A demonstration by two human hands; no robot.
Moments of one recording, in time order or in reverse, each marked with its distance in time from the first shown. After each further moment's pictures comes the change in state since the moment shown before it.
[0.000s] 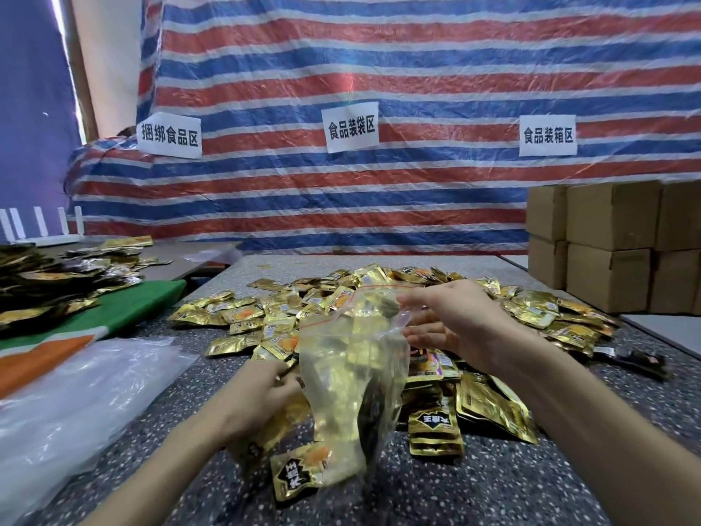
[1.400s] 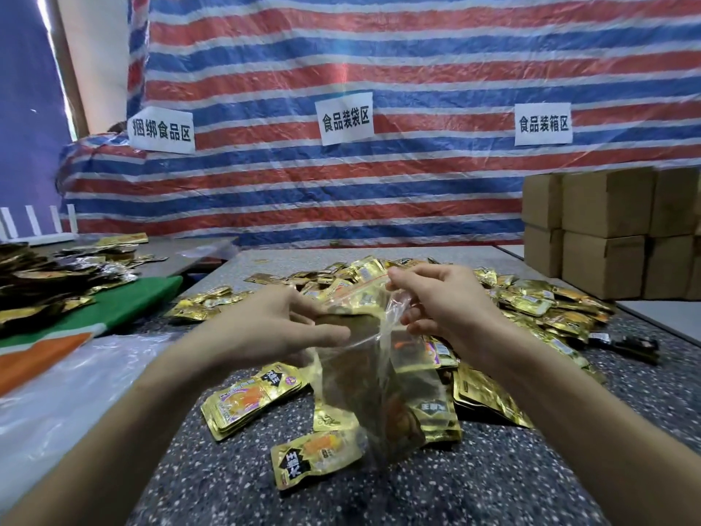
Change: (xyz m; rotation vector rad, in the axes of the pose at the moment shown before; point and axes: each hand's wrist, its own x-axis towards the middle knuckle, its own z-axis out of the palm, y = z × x) left_hand -0.036 0.110 -0.082 -0.342 -0.131 -0.015; right_hand -0.006 0.004 0.010 -0.028 0.046 -0.195
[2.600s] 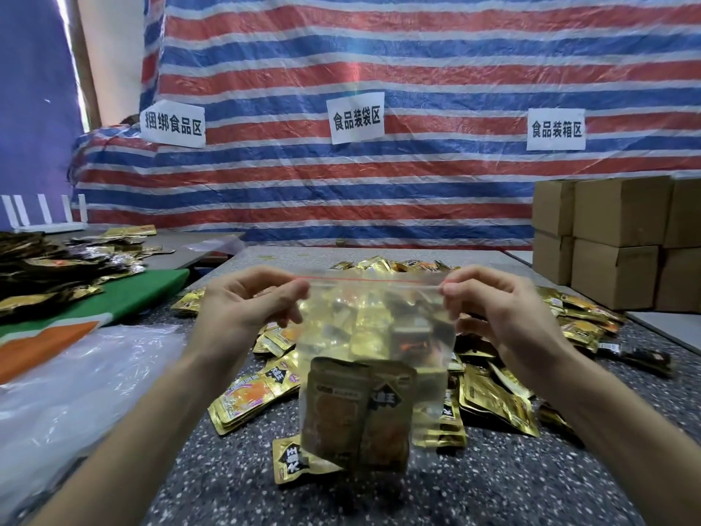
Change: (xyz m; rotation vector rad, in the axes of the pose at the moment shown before) left_hand 0.012 -0.055 0.001 -0.675 0.396 0.387; right_hand -0.015 0.009 -0.041 -0.012 -0.048 -0.200
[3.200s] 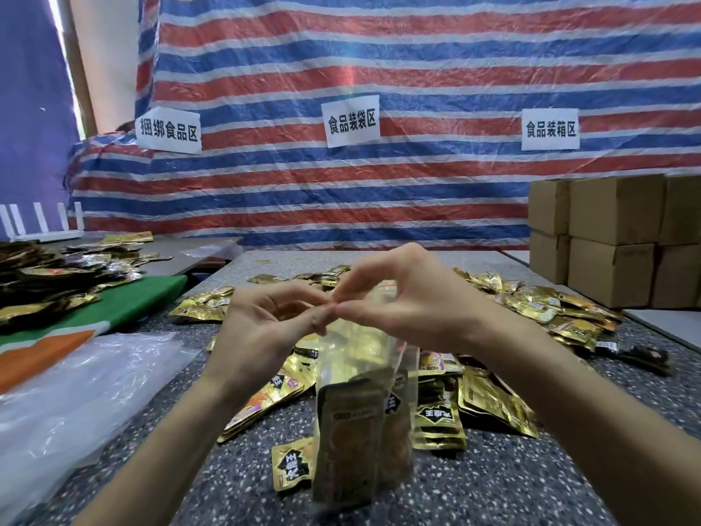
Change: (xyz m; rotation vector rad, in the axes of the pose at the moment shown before) left_hand -0.011 0.009 0.028 0.192 -0.107 0.180; right_hand 0.012 -0.048 0.063 -0.718 -0.430 -0.436
